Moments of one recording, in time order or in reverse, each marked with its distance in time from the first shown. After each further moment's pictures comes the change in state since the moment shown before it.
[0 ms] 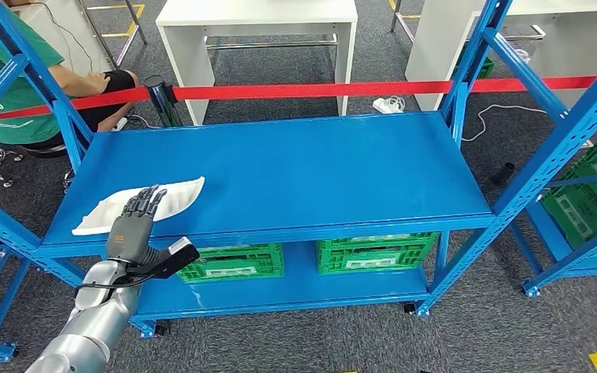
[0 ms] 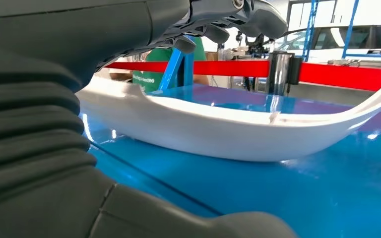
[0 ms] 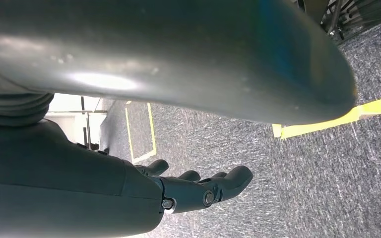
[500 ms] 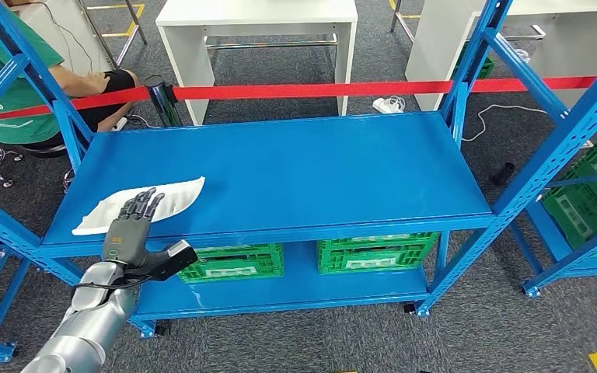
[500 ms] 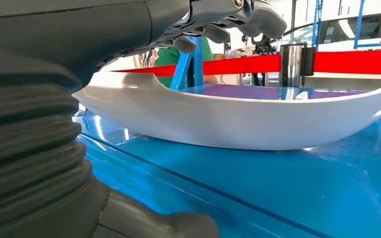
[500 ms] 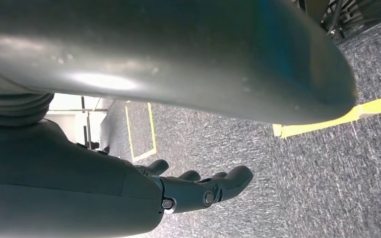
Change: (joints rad) left arm 0.000 0.025 -0.035 0.009 -0.056 0.002 0.070; right arm 0.000 0.000 0.000 0.000 0.006 0.001 0.000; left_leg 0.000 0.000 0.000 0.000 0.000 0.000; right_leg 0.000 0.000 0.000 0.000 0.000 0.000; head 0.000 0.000
